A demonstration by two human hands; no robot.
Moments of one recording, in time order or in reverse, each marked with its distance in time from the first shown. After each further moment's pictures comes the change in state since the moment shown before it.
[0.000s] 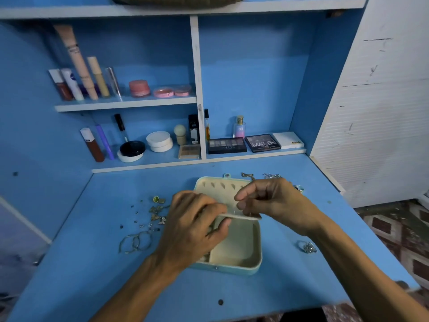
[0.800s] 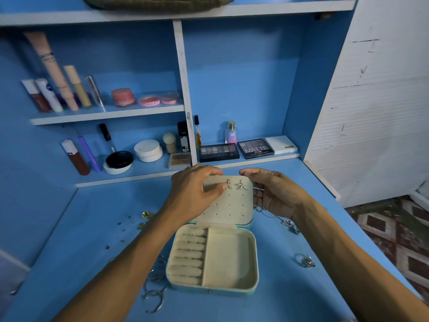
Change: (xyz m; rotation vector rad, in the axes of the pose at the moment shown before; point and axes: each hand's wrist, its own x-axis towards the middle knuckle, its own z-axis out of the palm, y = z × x) left_hand 0.077 -0.044 0.038 -0.302 -0.394 -0.537; right_hand 0.054 0.010 -0.031 0.610 0.250 0.318
